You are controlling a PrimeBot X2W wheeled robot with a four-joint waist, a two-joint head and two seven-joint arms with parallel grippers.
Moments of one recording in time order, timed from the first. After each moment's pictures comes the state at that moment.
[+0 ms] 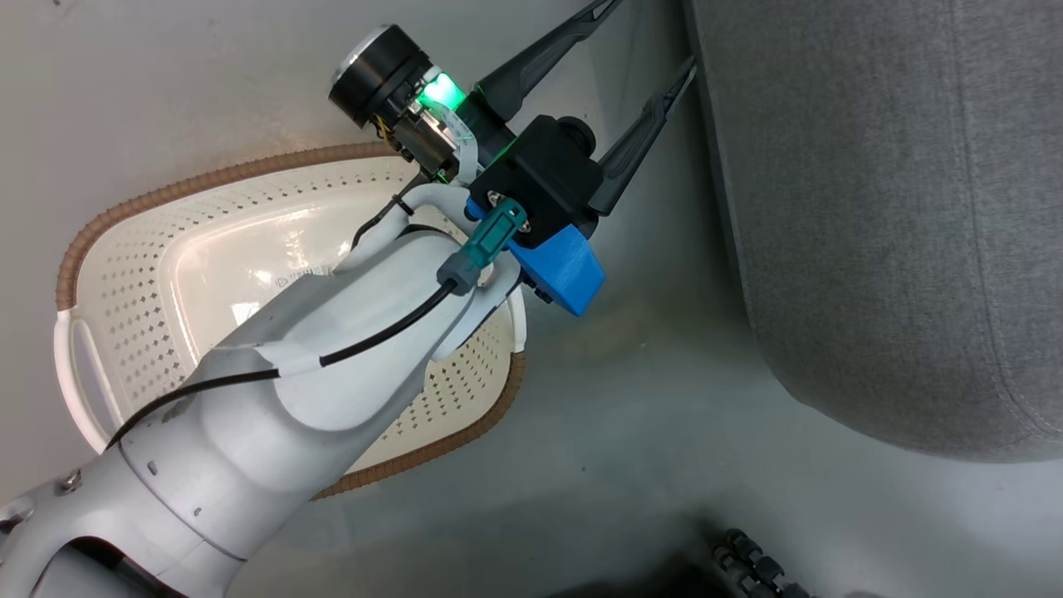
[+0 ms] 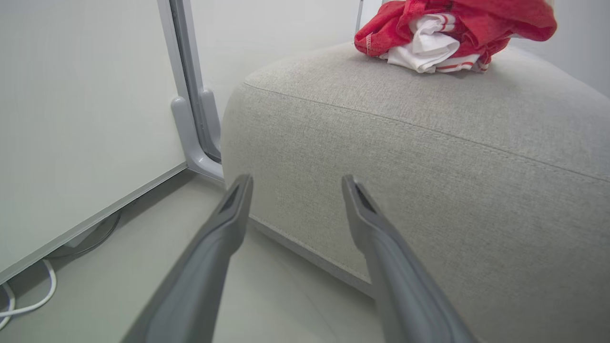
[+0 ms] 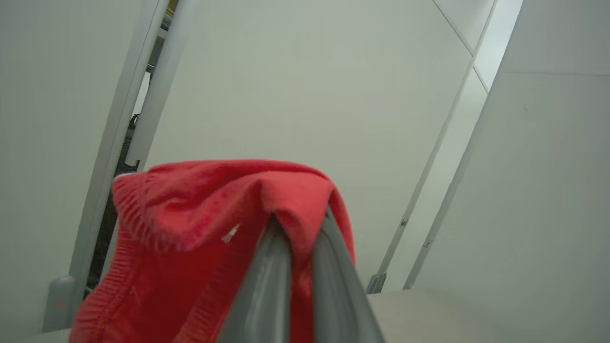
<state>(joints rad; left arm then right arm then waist) -1.06 0.23 -0.99 0.37 -0.37 0.04 -0.19 -1.08 -0.51 -0.52 0.31 0.09 0.13 -0.26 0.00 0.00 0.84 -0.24</state>
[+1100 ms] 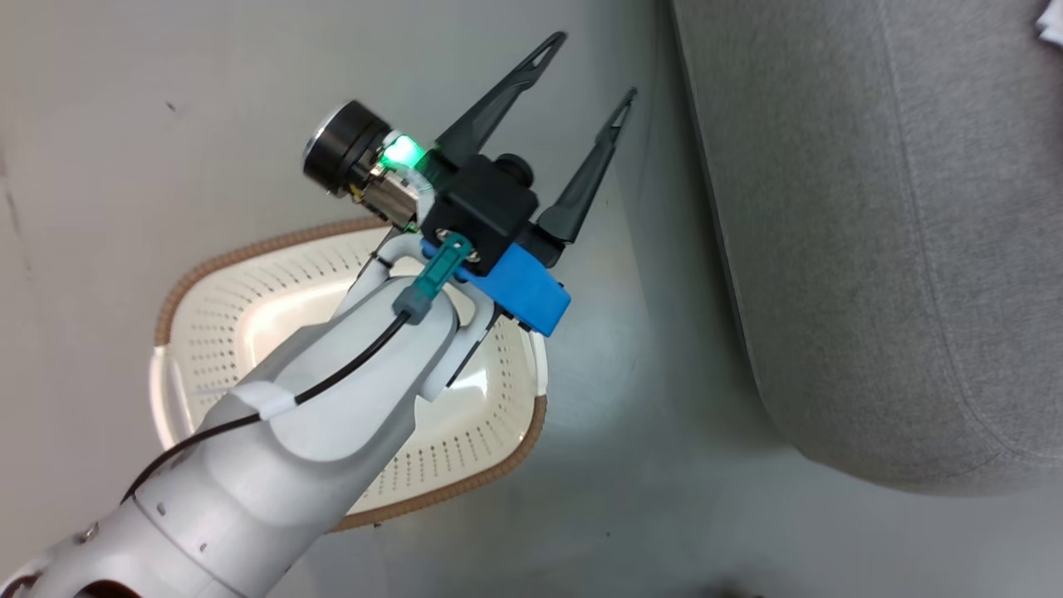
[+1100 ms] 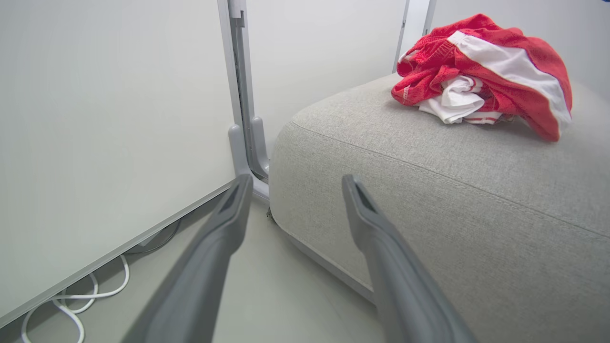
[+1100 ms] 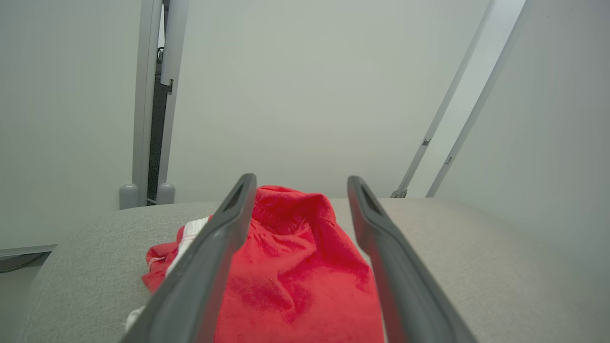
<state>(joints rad) -0.95 0.22 -0.94 0.40 -0.42 0.09 -0.26 -0.72 -0.38 -0.51 0.33 0.10 0.13 -0.26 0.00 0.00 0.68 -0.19</state>
